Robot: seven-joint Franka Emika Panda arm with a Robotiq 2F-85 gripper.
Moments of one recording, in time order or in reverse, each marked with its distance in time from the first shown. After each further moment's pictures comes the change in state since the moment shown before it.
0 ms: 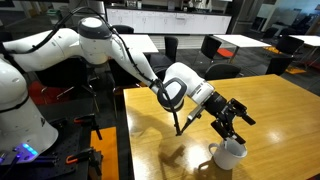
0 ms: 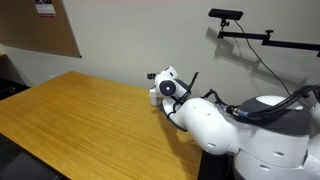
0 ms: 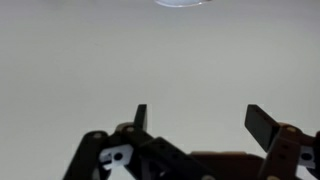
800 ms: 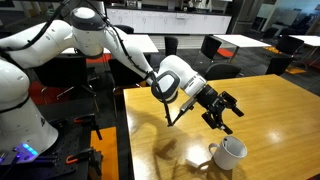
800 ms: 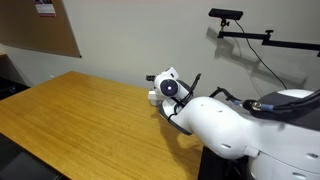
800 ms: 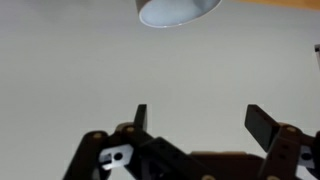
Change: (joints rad) arm 0.093 -0.110 0.029 -0.096 -0.008 -0.001 -0.015
